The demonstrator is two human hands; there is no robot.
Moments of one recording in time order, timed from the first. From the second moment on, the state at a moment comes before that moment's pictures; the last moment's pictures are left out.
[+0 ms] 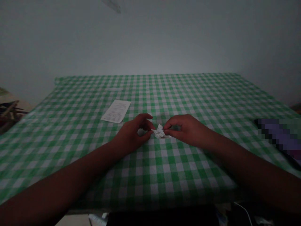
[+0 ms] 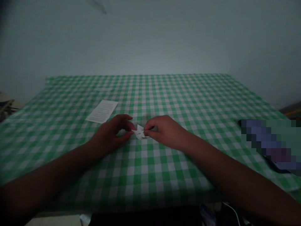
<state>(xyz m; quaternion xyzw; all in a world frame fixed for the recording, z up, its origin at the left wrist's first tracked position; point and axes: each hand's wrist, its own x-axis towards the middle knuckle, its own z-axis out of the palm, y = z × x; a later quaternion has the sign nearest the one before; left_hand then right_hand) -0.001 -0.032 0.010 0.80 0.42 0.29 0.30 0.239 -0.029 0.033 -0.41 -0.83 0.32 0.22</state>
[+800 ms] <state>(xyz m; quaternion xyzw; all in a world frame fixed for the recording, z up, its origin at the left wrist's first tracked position) -0.003 -0.030 0.003 0.76 0.40 0.31 0.41 0.239 -0.026 0.032 -0.42 -0.82 0.34 0.18</state>
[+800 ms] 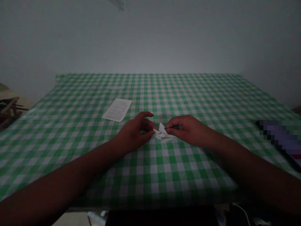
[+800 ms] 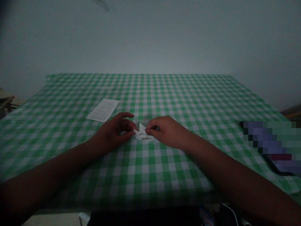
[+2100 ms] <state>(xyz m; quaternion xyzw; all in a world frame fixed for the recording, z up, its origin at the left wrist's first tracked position) 0.005 -0.032 0.007 0.68 0.45 0.31 0.49 0.234 -0.027 0.023 -0.41 -0.78 0.45 0.13</state>
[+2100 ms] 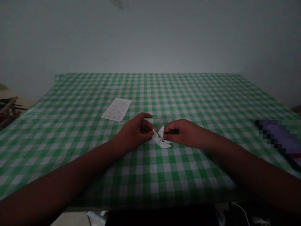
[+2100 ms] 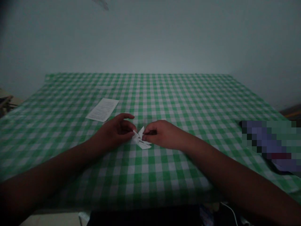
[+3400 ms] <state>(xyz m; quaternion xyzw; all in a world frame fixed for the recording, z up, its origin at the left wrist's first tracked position) 0.003 -0.035 0.000 0.79 0.37 0.32 0.36 0.231 -0.033 0.018 -0.34 -0.90 0.17 0.22</state>
